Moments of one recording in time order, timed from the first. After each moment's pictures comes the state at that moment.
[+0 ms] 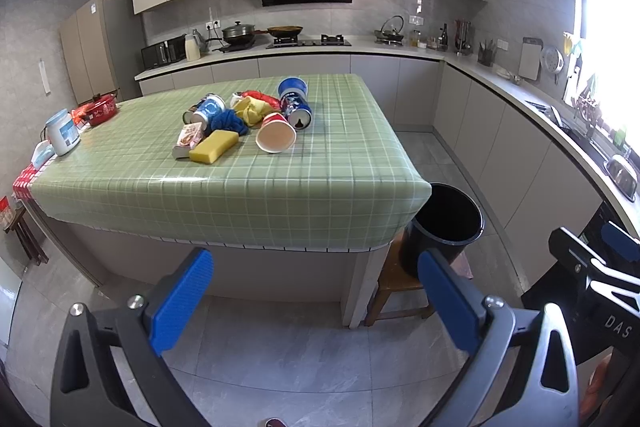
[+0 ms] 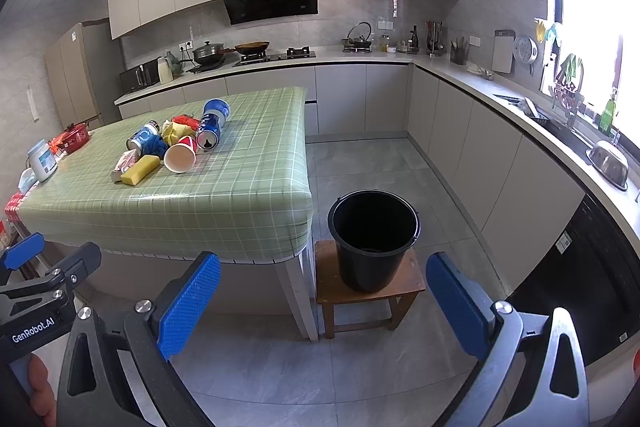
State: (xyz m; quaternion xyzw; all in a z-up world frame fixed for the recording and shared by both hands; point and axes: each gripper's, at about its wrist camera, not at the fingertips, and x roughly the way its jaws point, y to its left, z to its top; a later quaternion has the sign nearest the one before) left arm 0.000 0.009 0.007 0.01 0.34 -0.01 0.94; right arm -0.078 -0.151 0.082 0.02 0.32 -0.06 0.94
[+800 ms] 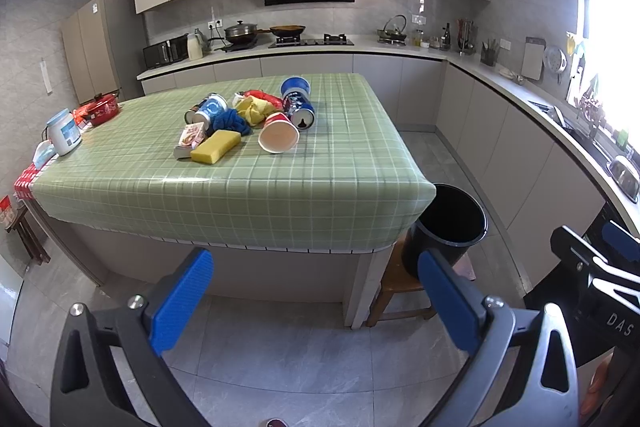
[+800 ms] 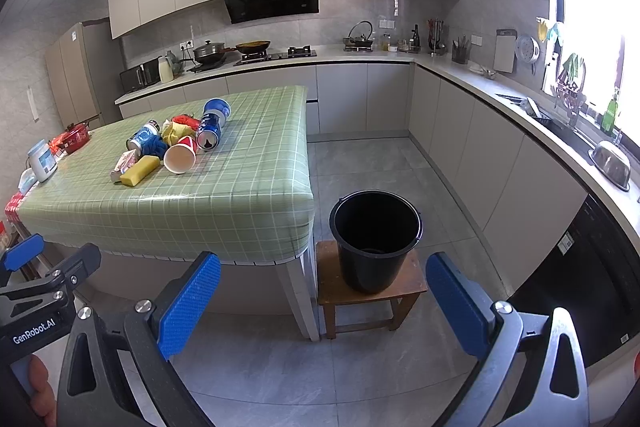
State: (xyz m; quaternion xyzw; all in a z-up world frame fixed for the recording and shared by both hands) left arm 0.001 0.013 0.005 0.01 0.34 0.00 0.94; right arm -0.075 -0.151 0.080 0.03 0.32 -0.06 0.94
